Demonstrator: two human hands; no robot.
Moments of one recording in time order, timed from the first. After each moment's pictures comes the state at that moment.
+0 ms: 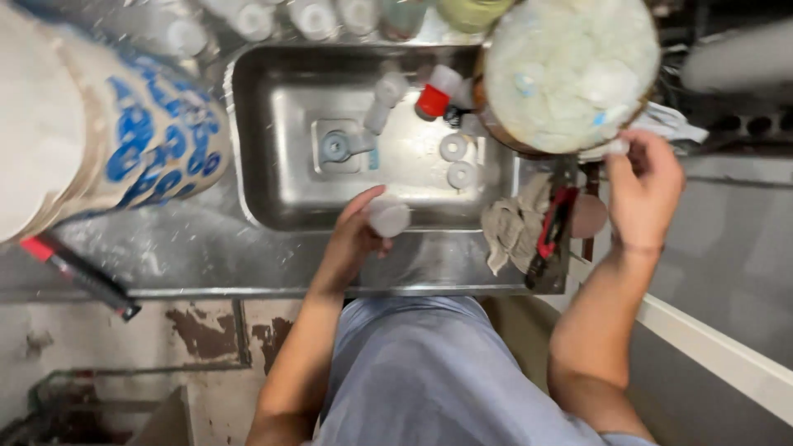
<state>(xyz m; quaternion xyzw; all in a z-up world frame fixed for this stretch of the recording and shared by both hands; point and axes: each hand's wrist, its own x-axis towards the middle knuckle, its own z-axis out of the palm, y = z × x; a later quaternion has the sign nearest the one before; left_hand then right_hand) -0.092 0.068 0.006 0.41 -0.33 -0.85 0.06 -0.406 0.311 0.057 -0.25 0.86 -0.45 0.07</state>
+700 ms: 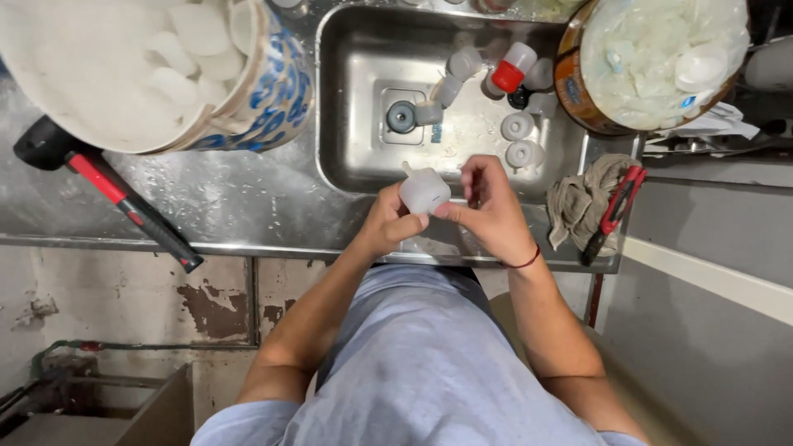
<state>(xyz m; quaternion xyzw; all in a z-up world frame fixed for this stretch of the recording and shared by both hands) -0.019 0.026 -0.003 0.15 -0.51 -0.83 0.18 -0.166 0.147 0.081 -0.25 0.71 -0.52 0.39</state>
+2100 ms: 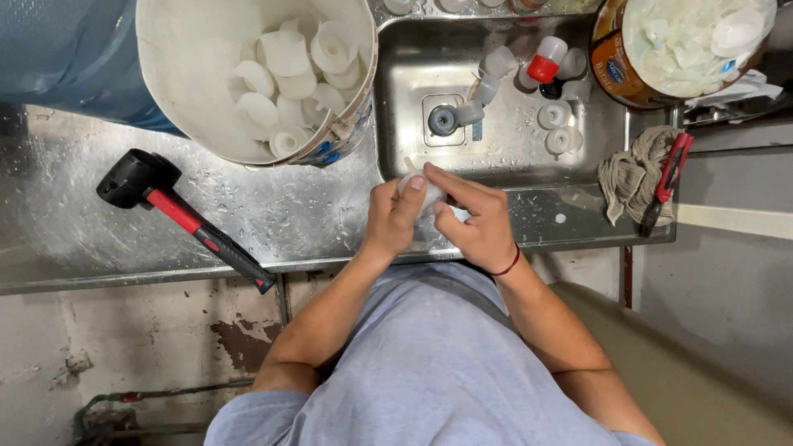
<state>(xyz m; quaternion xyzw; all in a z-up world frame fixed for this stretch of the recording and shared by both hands) 0.054 -0.048 0.058 0.27 -0.62 -0.71 0.21 -0.042 0.065 0.104 -0.41 0.69 -0.57 0.17</state>
